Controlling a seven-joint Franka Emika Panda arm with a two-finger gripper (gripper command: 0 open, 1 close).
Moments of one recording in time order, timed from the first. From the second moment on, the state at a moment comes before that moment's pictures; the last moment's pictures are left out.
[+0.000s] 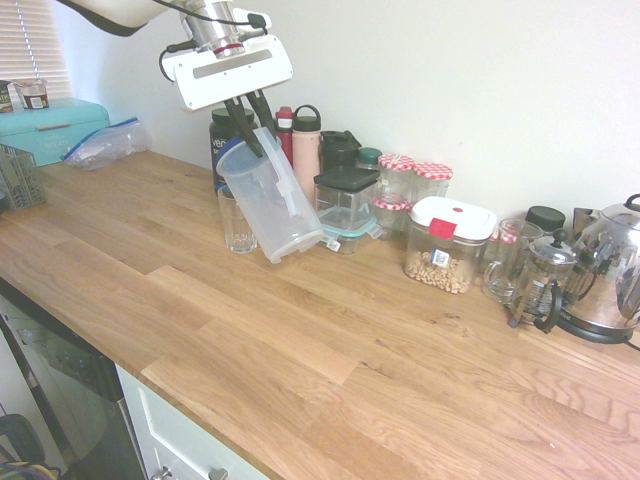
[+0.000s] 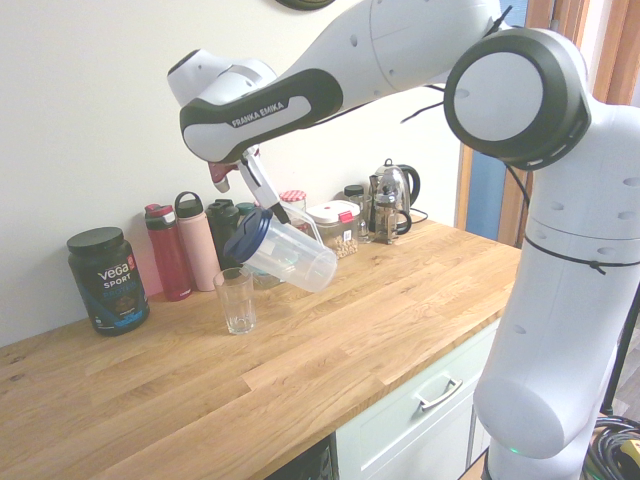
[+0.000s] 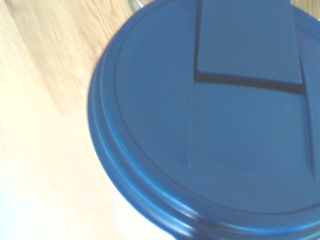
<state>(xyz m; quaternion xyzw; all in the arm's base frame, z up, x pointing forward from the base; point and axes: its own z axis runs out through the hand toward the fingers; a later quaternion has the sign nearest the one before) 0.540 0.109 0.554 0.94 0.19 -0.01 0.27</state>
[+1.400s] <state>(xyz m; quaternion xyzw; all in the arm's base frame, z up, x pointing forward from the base) 0.541 0.098 0.573 0.95 0.17 0.00 0.27</state>
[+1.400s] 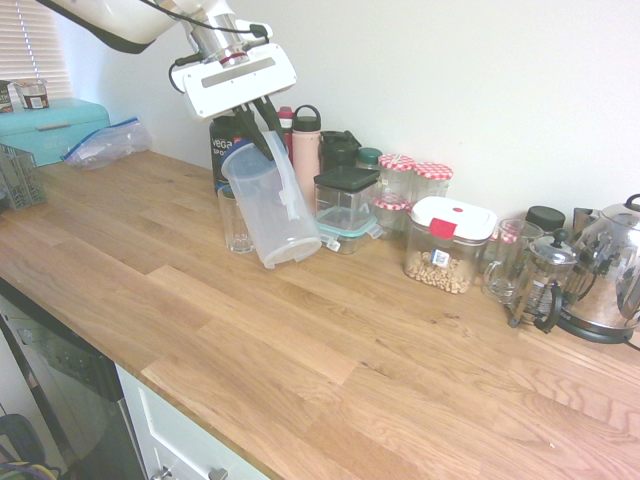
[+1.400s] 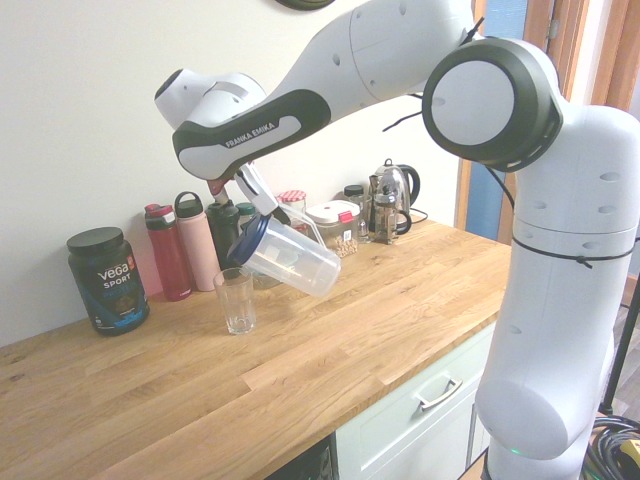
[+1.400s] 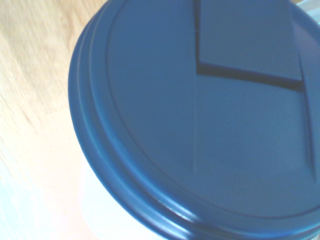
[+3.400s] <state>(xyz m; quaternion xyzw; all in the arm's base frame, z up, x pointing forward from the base) 0.406 -0.149 0.506 0.82 -0.48 0.28 0.10</state>
